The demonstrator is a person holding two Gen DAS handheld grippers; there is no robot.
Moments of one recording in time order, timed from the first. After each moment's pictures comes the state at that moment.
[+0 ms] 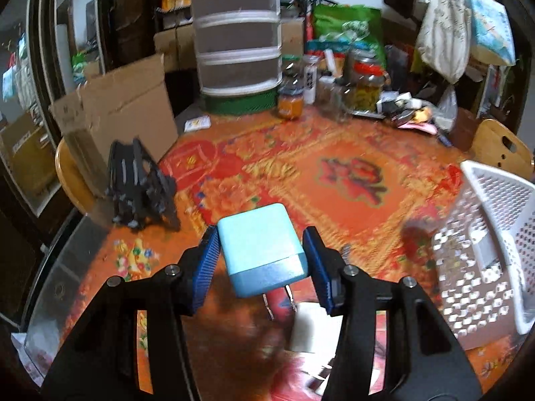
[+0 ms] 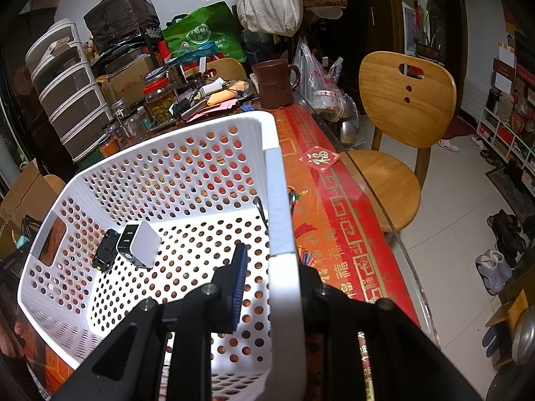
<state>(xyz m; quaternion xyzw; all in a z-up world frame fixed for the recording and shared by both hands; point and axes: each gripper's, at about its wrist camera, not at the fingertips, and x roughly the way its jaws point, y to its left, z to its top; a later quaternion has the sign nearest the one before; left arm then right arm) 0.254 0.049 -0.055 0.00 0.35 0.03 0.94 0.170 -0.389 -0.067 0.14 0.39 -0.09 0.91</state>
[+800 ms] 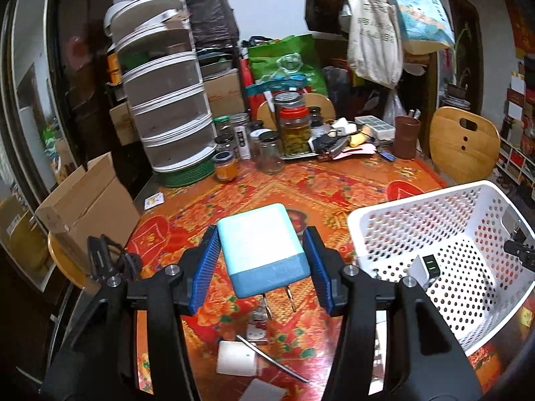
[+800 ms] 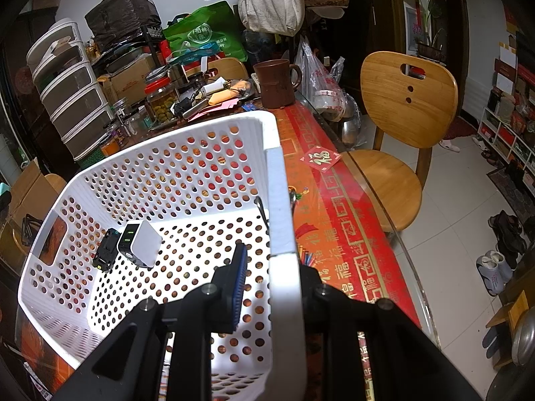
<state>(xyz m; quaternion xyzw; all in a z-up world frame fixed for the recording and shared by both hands) 0.234 -0.084 0.035 0.10 0.28 -0.04 0.95 0.170 -0.389 -0.067 0.14 0.39 -0.09 0.91</state>
